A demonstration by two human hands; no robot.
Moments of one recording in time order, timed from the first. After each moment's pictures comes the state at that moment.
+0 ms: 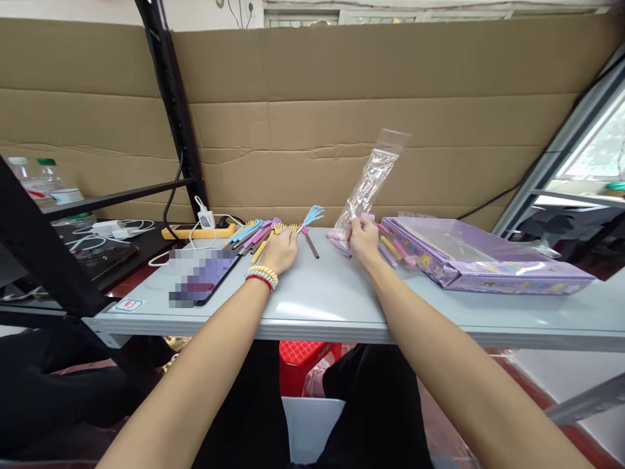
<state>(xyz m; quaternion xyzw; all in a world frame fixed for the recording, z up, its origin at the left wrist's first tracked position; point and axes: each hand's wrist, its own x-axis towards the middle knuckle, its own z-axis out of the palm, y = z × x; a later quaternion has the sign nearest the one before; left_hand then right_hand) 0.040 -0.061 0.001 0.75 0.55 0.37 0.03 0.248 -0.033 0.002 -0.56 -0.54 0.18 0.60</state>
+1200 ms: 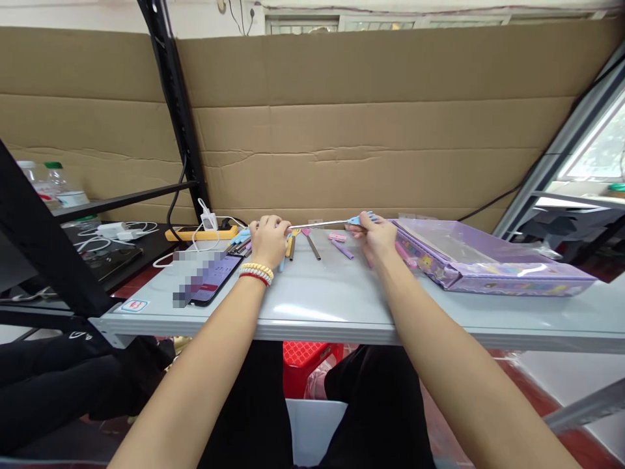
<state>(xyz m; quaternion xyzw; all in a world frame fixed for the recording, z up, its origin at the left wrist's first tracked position) 0.024 -0.061 0.014 0.75 0.53 0.36 -0.14 0.251 -0.056 0.026 -0.36 -0.40 0.37 0.76</state>
